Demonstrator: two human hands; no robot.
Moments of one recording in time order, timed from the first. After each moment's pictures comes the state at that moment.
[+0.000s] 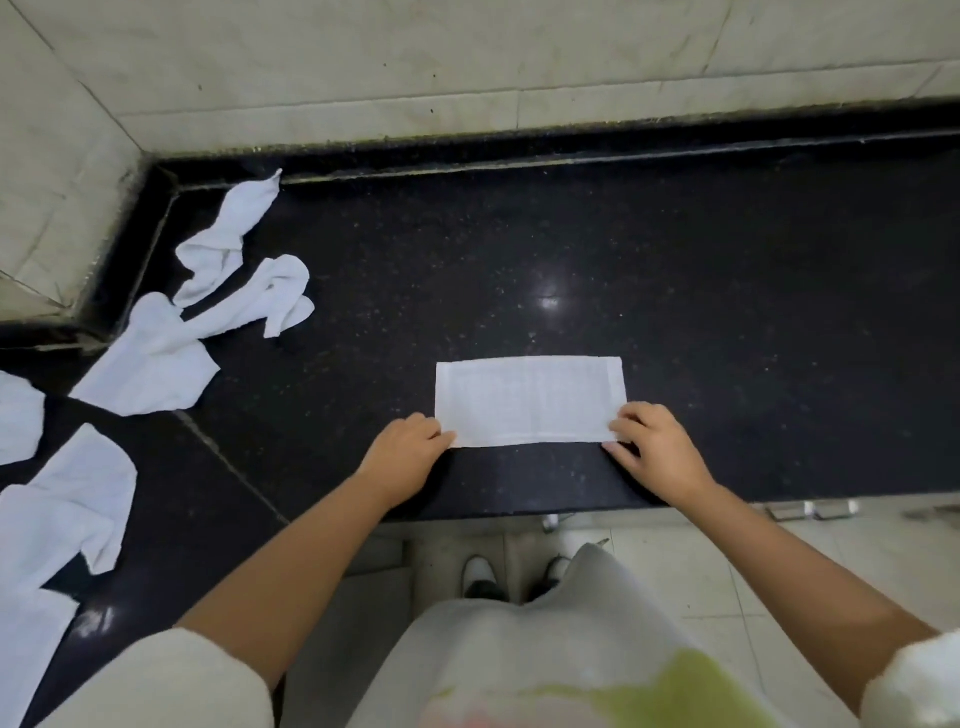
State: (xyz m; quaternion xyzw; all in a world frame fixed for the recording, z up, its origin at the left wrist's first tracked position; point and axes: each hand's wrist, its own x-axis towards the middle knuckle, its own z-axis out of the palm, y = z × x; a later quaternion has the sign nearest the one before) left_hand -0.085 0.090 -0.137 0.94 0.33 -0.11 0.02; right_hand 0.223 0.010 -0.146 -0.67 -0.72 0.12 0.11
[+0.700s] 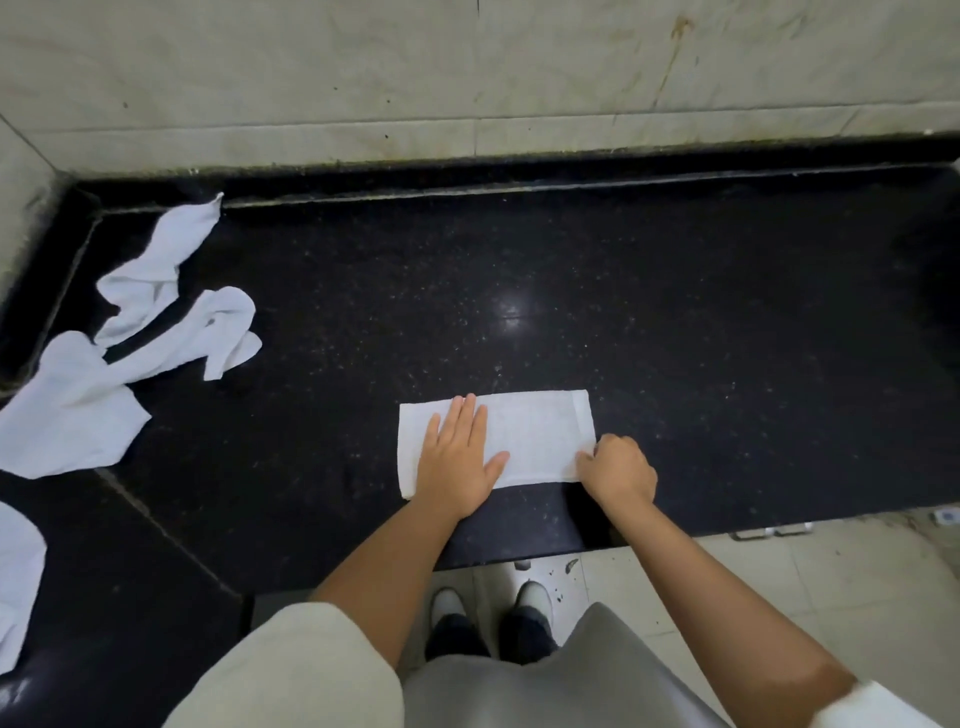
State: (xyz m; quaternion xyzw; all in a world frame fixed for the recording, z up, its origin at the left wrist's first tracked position) left_hand 0.016 0.099 -0.156 0.84 0.51 -0.07 0.15; right_hand 0.186 0.045 -0.119 -0.89 -0.38 0.25 0.03
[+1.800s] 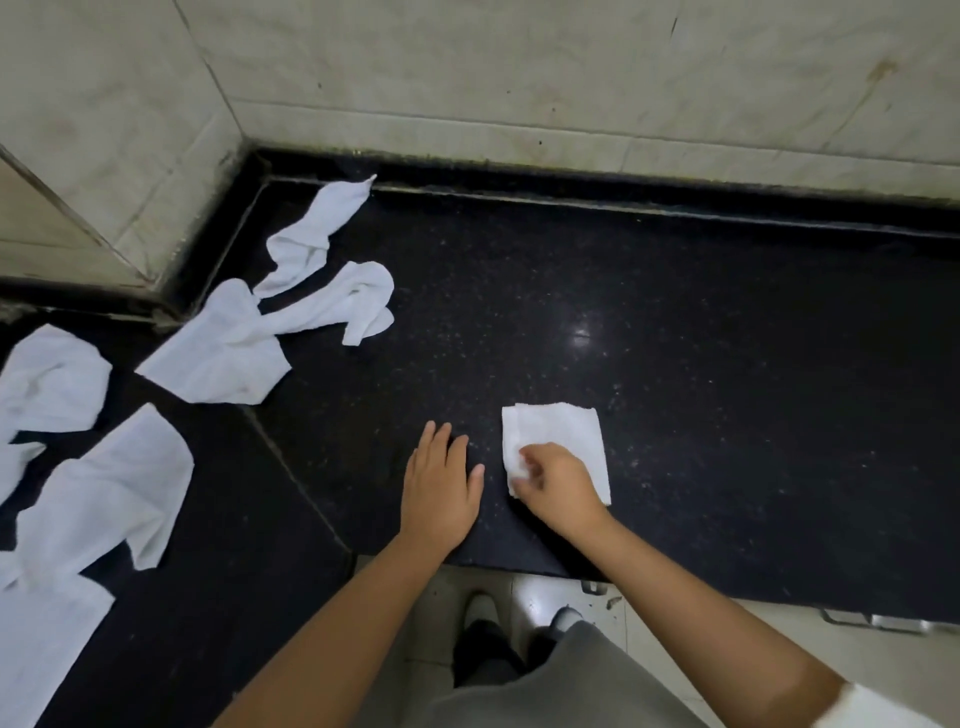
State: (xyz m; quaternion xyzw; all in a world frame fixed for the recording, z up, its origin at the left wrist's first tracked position) left_hand -0.106 0.080 -0.133 0.72 0.66 0.04 0.22; right_hand 0.041 0.079 -0.107 -0.68 -0.62 0.36 0.13
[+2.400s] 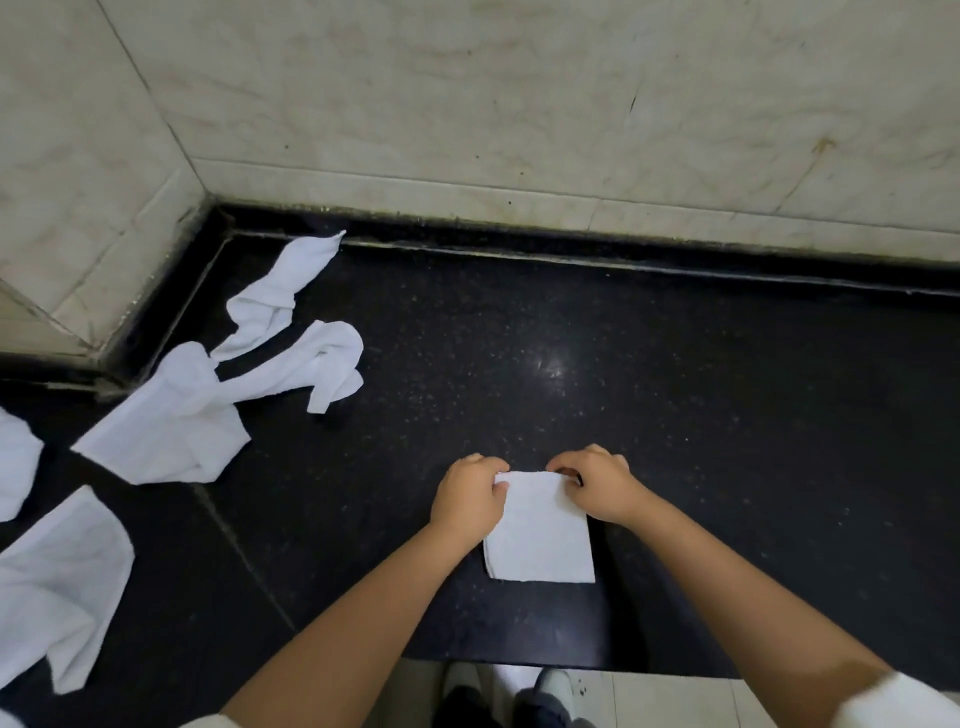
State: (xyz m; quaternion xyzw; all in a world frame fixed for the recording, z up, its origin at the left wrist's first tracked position) left_hand -0.055 0.154 -0.113 0.71 0.61 0.08 0.36; right_hand 0.117 0.153 -0.096 -0.66 -0.68 0.31 -0.05
